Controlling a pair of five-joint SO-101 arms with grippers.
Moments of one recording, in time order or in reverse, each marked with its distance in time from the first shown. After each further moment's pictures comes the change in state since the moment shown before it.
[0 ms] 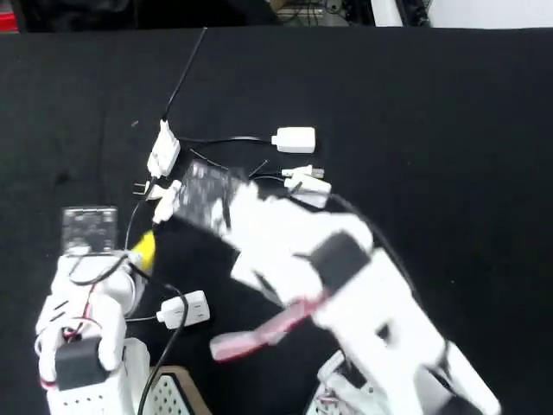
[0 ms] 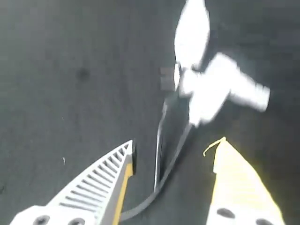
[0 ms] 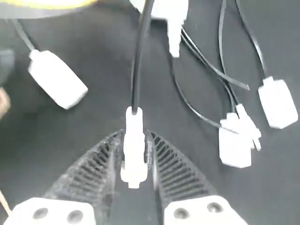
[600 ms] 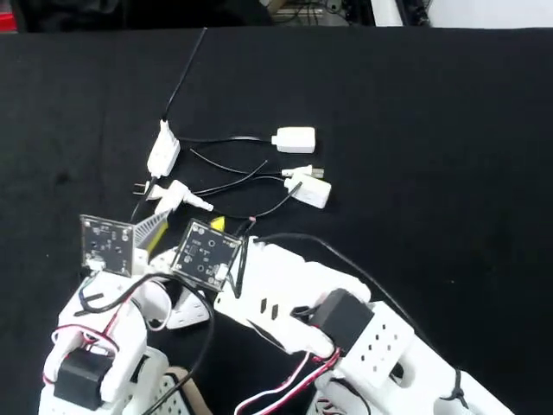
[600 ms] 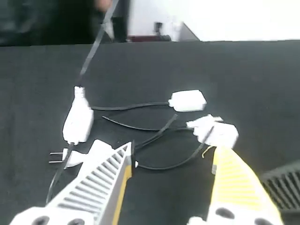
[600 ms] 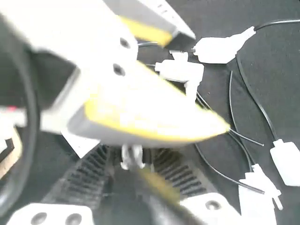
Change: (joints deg) left arm 29.6 0.0 -6.1 -6.2 13.7; right arm -7.4 -14.2 22.1 -20.8 -2.1
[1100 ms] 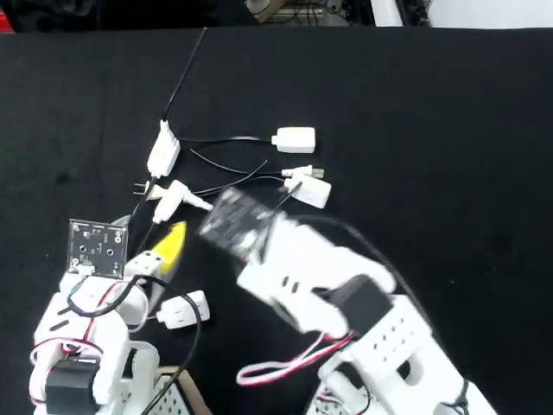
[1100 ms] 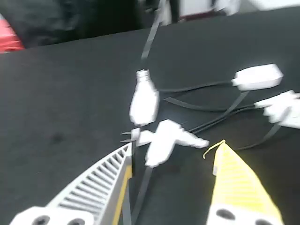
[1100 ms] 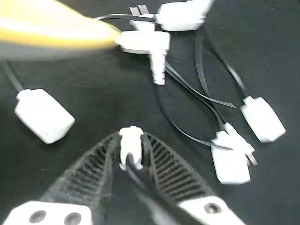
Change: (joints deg) left arm -18.3 0.1 -4.1 9.5 -16.5; right arm 14.9 0.2 -6.6 10.4 -0.7
